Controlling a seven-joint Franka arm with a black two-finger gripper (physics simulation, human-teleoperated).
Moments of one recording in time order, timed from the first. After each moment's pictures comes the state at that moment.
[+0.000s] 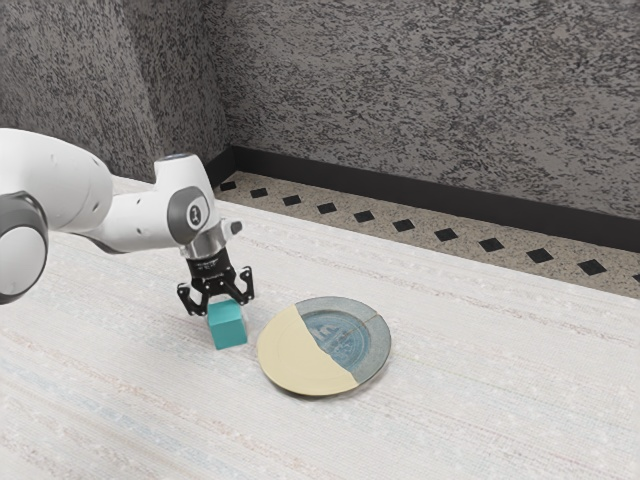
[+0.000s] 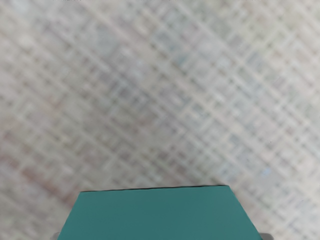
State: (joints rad) arm -0.06 0.48 0.20 -1.86 -0.32 2.16 -0.37
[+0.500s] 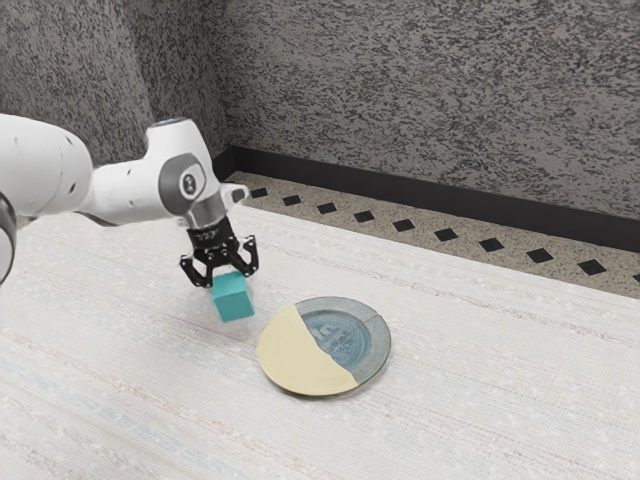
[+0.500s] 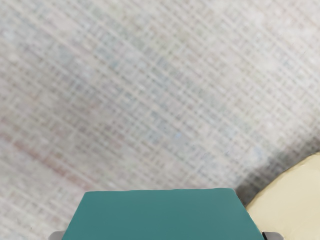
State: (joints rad) arm -0.09 0.36 0.21 -1.86 -0.31 2.12 -0.36
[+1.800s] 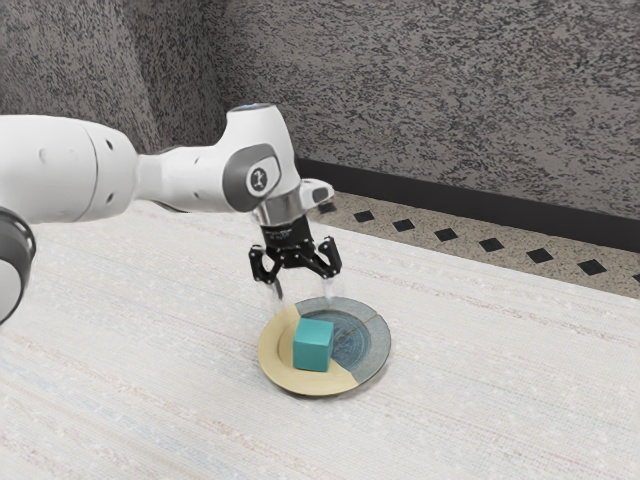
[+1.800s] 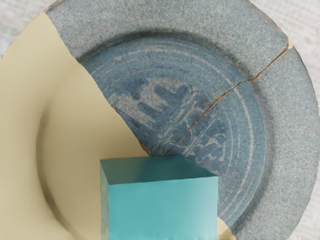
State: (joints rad) arm -0.37 0.36 0.24 -1.77 -0.32 2.04 -0.33
